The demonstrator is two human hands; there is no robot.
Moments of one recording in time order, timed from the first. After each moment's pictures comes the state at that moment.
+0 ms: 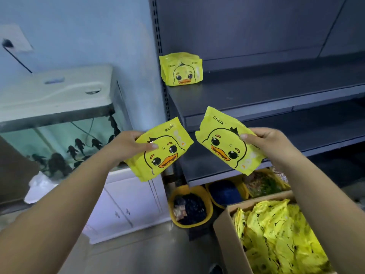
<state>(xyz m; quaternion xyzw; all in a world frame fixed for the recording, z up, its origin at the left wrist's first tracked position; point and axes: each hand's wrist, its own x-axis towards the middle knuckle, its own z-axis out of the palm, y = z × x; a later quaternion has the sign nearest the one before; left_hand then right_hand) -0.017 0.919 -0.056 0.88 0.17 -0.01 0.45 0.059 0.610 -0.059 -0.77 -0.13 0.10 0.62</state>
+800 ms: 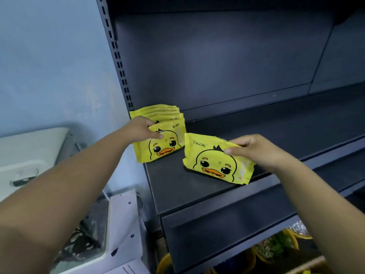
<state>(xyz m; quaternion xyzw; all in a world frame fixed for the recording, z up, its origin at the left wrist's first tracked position) 0.303 0.941 0.023 0.96 0.06 0.02 0.26 0.285 0.644 0.002 -0.80 -0.19 0.13 0.56</state>
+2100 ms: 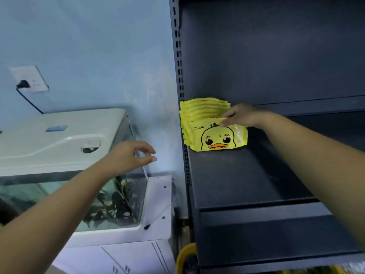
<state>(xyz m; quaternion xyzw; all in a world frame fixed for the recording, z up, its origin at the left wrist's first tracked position) 0.161 1.012 -0.010 0.96 0.09 0.11 0.24 0.383 0.784 0.030 -0.88 -0.35 0.14 0.30</state>
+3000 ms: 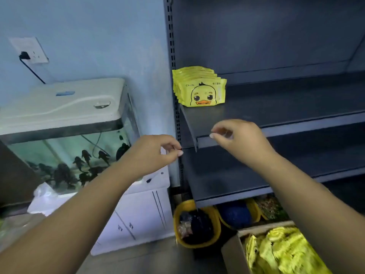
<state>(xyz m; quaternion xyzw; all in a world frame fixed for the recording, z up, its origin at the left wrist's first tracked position) 0.016 0.901 -0.029 0.96 0.00 0.11 0.28 0.103 0.704 -0.018 -0.89 -0.33 -0.12 0.28</state>
